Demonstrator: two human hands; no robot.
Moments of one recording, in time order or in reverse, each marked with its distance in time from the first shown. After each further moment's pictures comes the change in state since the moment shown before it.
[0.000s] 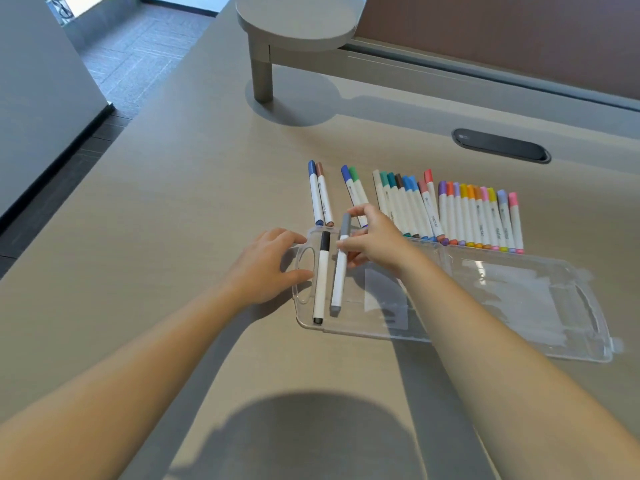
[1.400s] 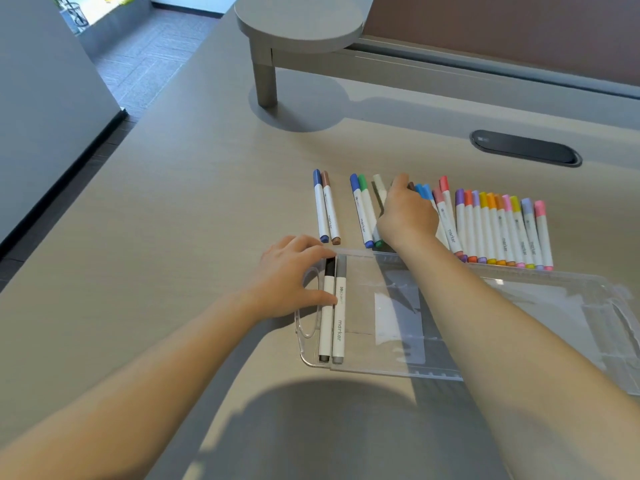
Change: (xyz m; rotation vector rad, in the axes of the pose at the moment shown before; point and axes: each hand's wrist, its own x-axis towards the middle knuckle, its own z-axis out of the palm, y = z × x) left_hand 0.026 0.011 0.003 0.182 -0.101 0.111; right_hand 0.060 -0.006 -0.027 -0.855 0.499 -0.004
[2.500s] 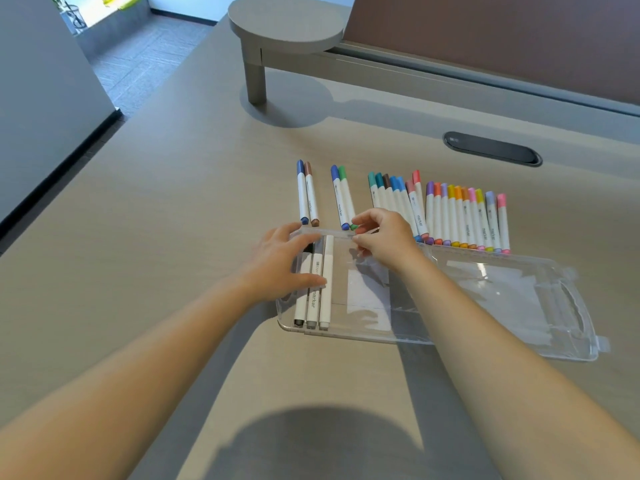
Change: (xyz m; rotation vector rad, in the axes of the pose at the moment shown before) left_hand -0.018 0.030 0.008 -0.098 -0.009 -0.118; right_hand -0.060 0.032 -0.002 0.684 -0.223 -0.063
